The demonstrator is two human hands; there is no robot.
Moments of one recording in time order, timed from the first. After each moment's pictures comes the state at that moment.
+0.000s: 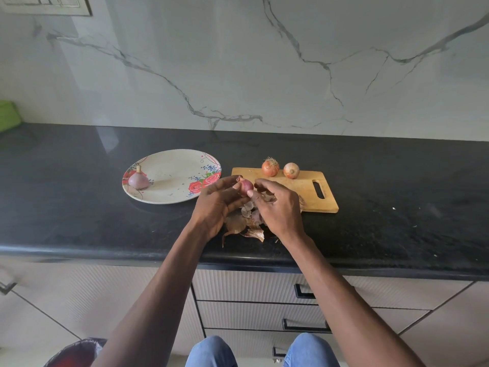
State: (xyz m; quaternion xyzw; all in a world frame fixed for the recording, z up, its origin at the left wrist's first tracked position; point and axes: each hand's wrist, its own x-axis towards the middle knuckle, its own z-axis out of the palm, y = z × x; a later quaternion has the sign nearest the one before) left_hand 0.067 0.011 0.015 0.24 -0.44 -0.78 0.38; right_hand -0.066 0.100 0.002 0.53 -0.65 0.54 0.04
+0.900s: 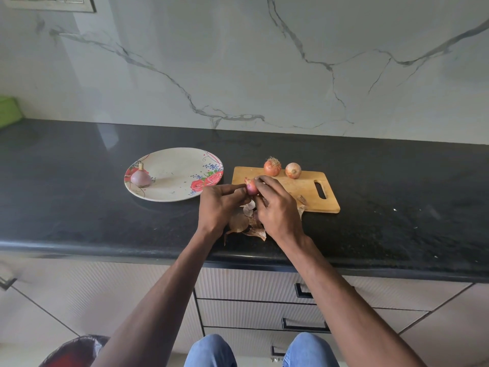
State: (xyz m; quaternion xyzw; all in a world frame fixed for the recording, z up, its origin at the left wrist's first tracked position) left_hand 0.068 0.022 0.005 0.27 -0.63 -0.58 0.44; right_hand -0.059 0.096 -0.002 0.61 -0.62 0.45 0.18
